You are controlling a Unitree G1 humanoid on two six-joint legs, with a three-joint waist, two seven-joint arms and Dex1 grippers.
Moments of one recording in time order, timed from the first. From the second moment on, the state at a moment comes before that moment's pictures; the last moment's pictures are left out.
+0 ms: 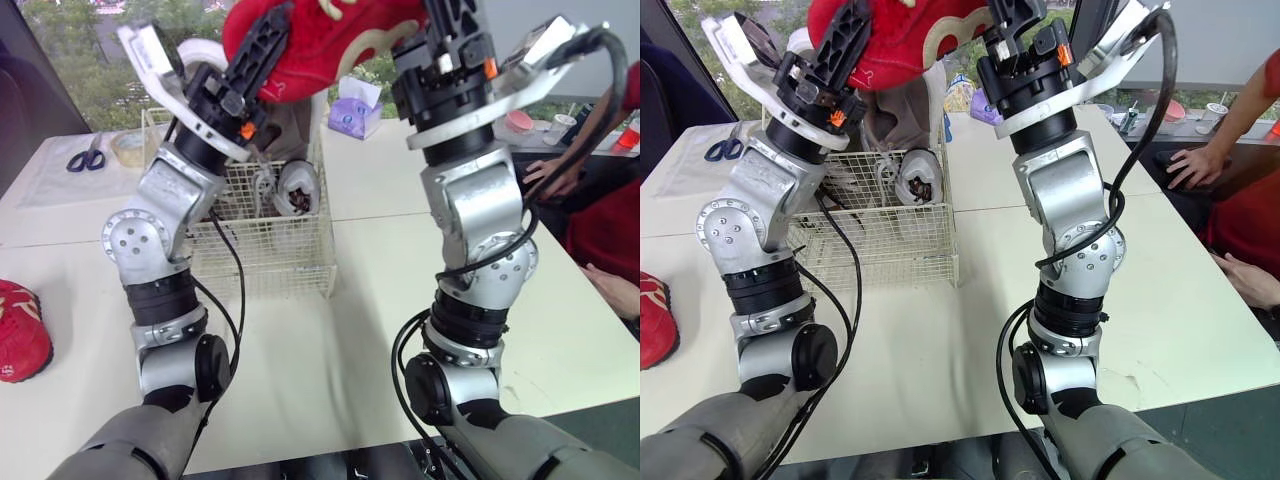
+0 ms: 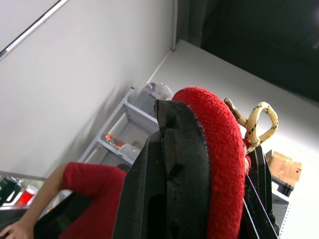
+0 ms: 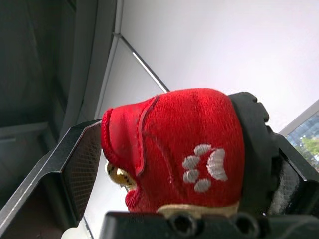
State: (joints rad) left arm -0.95 0.17 0.40 -0.07 -1.43 0.81 -0.27; right arm -0.92 0.05 -0.23 -0.31 1.37 0.45 -0.01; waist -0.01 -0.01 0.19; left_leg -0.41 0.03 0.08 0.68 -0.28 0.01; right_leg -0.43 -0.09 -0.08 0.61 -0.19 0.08
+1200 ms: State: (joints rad) left arm 0.13 0.91 0.60 -0.75 -1.49 0.99 -0.28; right arm -1.02 -0.46 0.15 0.13 0.72 0.38 1.11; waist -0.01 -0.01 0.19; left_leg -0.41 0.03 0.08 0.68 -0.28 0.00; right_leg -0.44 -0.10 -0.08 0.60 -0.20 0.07
